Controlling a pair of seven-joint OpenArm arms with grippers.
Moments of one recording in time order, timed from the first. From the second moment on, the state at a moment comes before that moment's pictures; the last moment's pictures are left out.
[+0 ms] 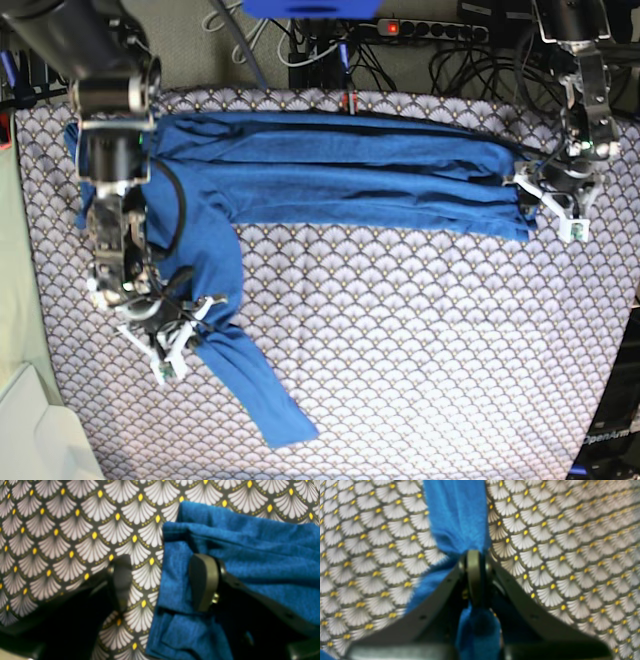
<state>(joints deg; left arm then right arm) 7.9 -19.3 -16.4 80.6 -14.9 -14.8 34.4 23.3 7.5 4.4 64.2 -1.5 25.7 -30.8</state>
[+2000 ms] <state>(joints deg) 7.9 -19.3 -16.4 80.6 -15.2 -14.8 34.2 -6.3 -8.2 -24.6 95.1 -1.3 25.9 -45.3</state>
